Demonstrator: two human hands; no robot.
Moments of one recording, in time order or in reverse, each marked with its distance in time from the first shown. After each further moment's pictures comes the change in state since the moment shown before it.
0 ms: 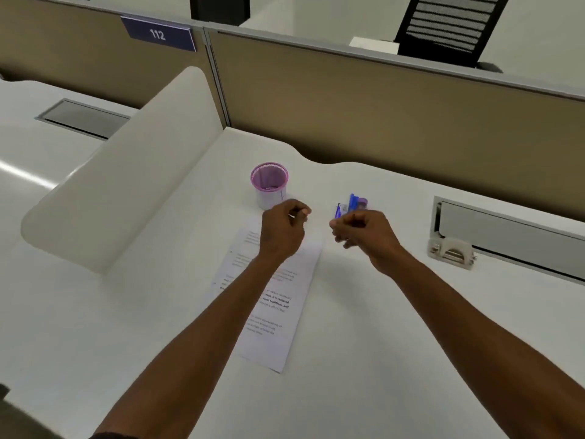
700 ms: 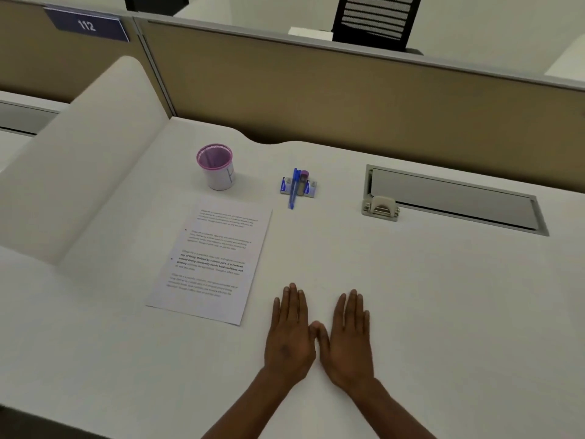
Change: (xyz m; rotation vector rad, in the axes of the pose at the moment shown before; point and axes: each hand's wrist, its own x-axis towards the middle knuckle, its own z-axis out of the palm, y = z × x) left_hand -0.285 -0.026 0.093 0.604 -0.435 0.227; right_hand -0.250 0.186 0.020 -1.044 0.222 0.106
